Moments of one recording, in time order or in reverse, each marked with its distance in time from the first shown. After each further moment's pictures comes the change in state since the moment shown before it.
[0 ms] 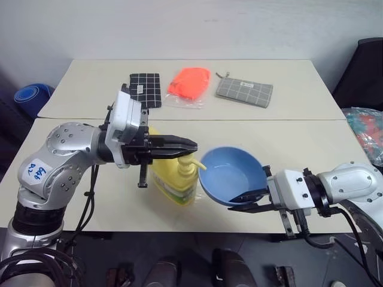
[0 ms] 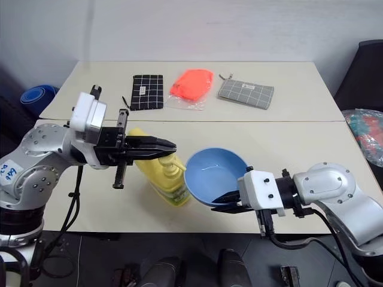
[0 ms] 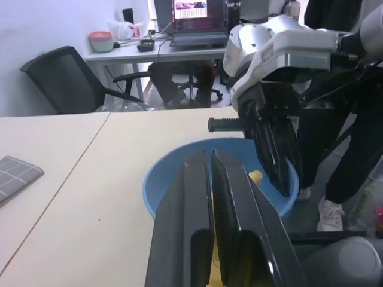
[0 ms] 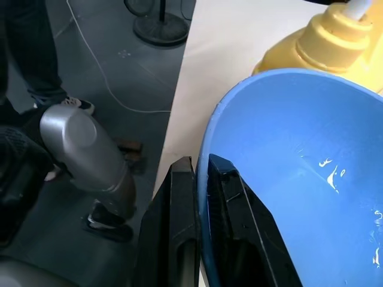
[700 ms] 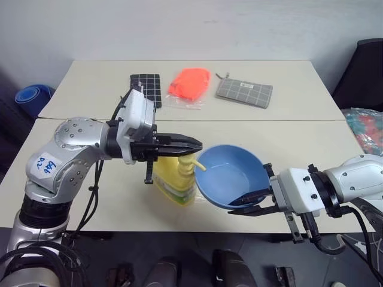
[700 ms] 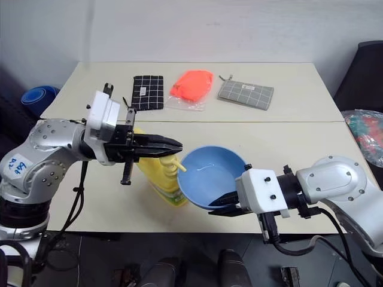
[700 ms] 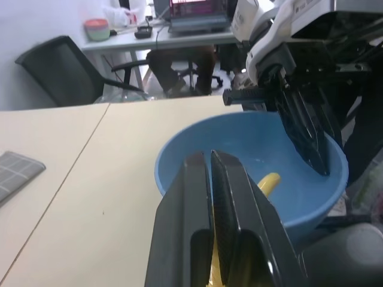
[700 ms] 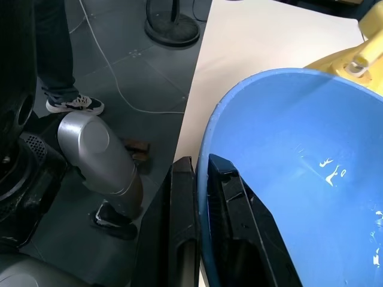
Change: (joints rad) left arm -0.064 0.008 -0.058 0.016 0.081 0.058 -0.012; right arm -0.054 -0.048 -0.031 -0.077 0.104 0.100 -0.022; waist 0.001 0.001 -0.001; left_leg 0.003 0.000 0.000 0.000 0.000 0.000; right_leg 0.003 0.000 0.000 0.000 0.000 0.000
